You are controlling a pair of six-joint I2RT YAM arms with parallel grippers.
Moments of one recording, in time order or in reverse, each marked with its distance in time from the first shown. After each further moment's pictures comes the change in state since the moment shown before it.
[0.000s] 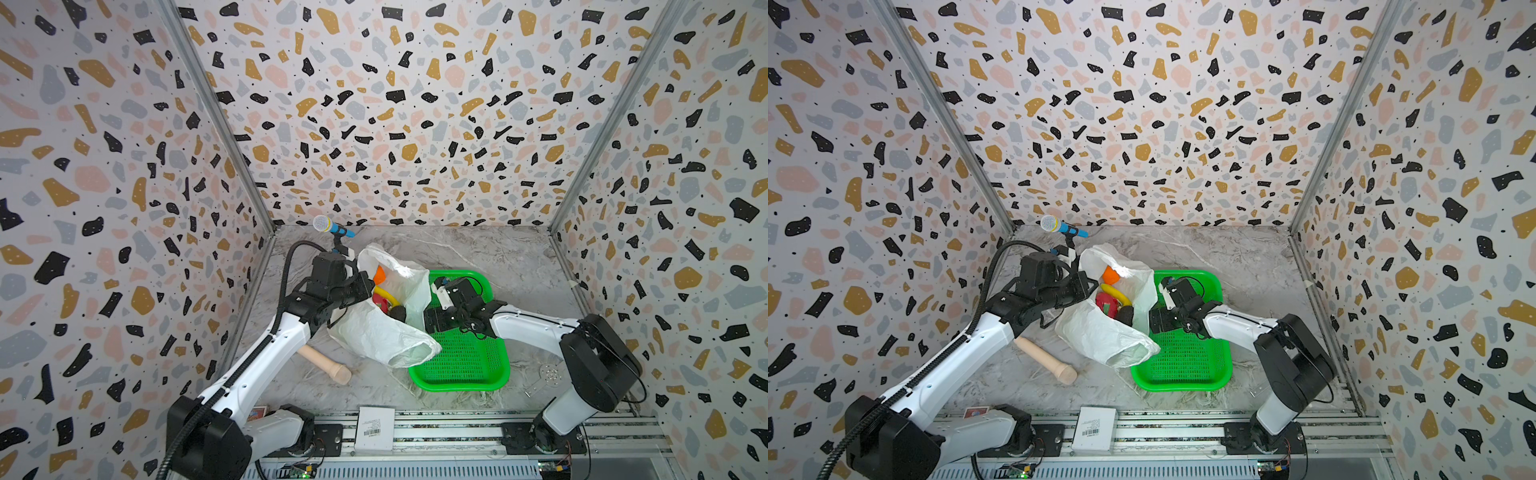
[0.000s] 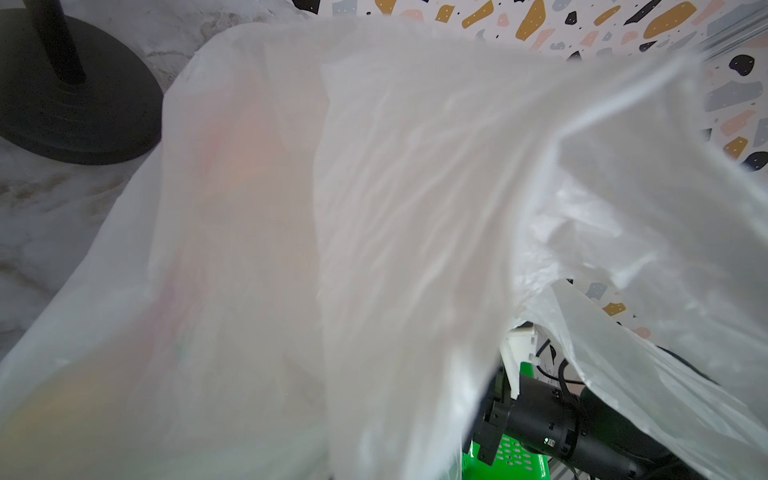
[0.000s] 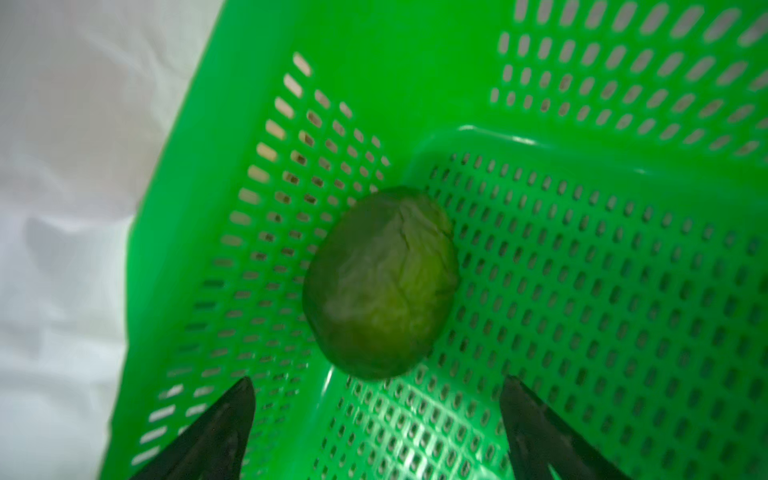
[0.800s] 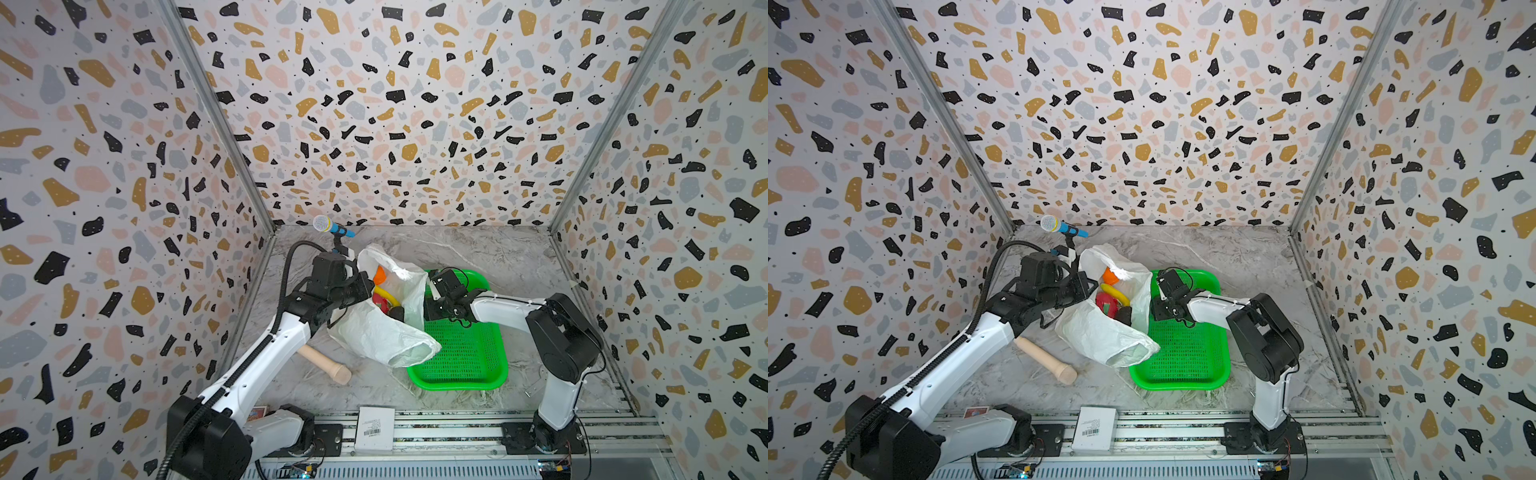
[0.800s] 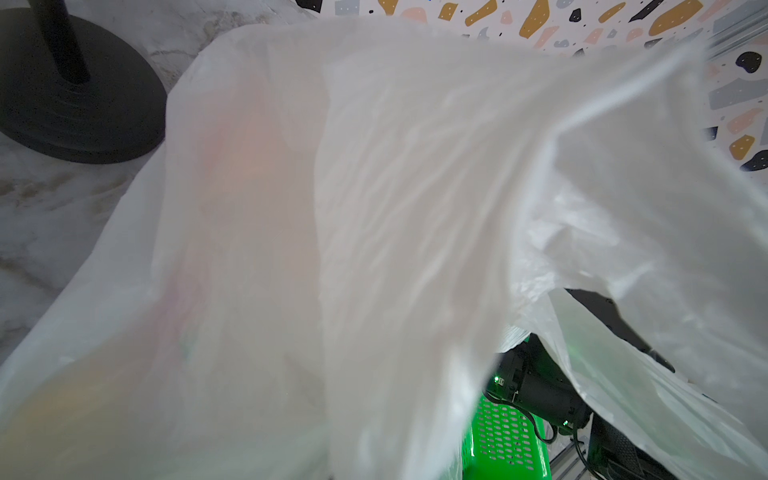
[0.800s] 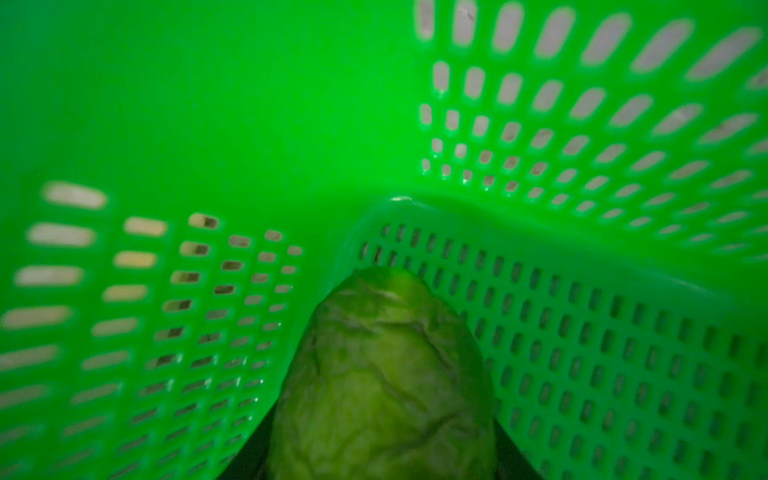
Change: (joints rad) left arm 0.000 0.000 0.000 -0.004 -0.004 0.004; right arm -0.018 0.180 0.153 -0.035 0.119 0.027
